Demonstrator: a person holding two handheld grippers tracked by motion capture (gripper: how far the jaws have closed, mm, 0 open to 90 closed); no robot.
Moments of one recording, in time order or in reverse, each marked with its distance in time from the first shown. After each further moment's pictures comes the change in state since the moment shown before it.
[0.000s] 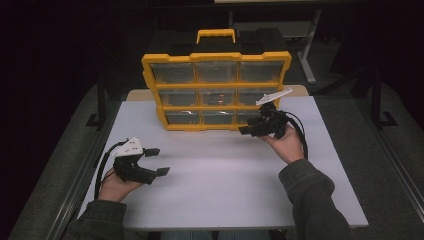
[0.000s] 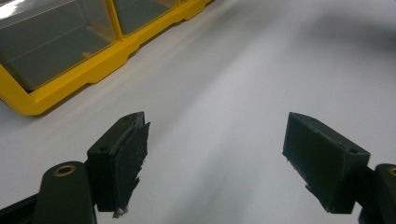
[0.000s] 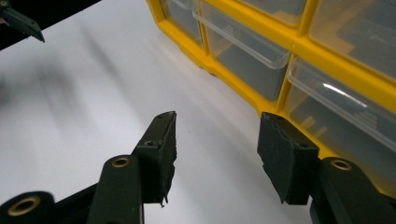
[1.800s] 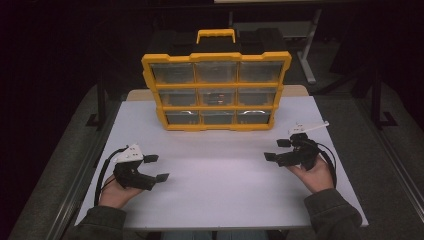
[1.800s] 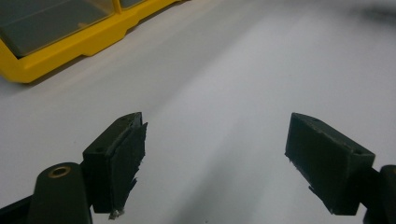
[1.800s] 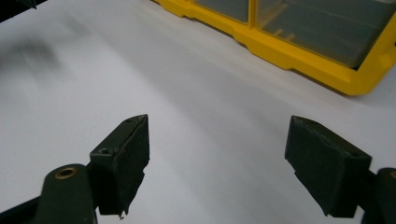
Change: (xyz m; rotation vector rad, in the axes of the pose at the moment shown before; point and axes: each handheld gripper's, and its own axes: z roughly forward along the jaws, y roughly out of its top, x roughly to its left) left arm -0.005 -0.020 0.001 0.033 0.019 -0.042; right arm -0.003 -0.098 -0.045 -0.055 -0.064 0.064
